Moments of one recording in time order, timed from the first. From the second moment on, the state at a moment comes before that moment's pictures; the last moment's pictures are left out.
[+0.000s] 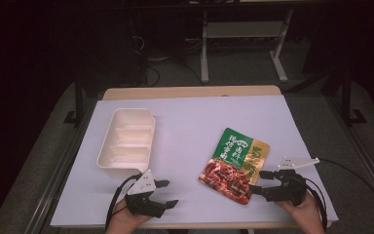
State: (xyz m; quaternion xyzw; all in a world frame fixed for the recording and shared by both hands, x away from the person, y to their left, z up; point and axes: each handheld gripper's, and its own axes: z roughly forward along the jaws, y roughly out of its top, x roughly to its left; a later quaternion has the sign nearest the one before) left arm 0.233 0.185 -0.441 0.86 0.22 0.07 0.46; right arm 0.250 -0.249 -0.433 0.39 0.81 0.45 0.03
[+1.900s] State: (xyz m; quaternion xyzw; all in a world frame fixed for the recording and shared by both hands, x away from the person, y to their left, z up) left arm 0.306 0.066 -0.442 0.91 0.17 0.03 0.38; right arm 0.263 -0.270 -0.438 0.44 0.79 0.42 0.08
